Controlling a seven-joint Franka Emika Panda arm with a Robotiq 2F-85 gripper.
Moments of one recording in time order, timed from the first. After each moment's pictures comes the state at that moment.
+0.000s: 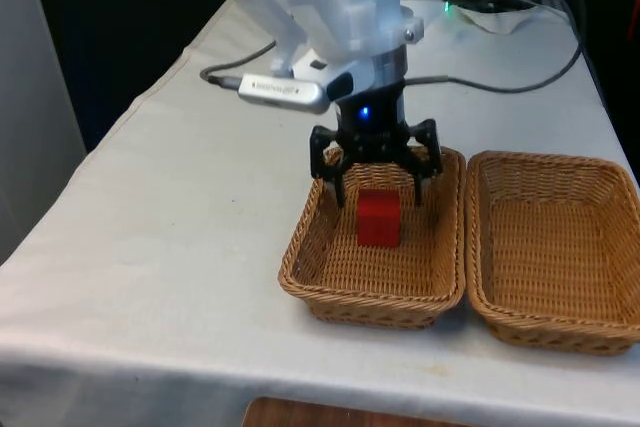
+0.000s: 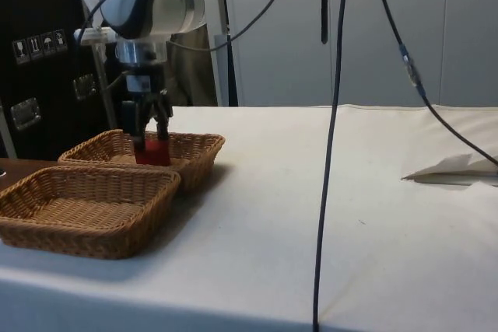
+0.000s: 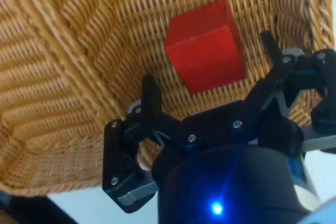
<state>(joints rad) 0.26 0.80 -0.39 -1.50 0.49 2.24 -0.36</state>
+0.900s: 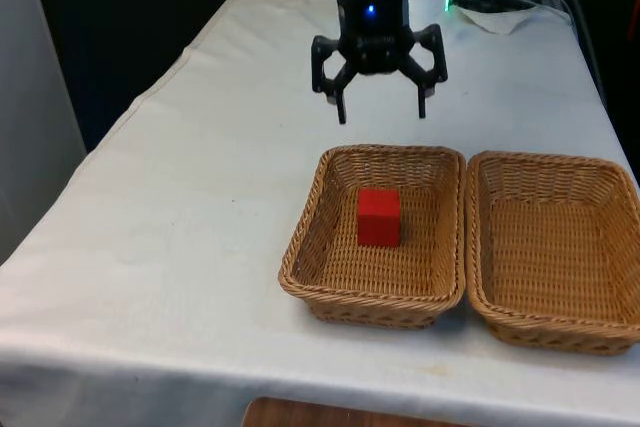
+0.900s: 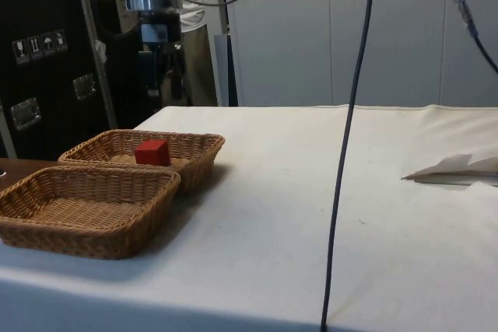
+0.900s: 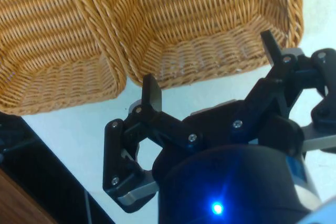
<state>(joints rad) 0.29 0.53 -0.41 -1.72 0.37 2.21 -0.36</state>
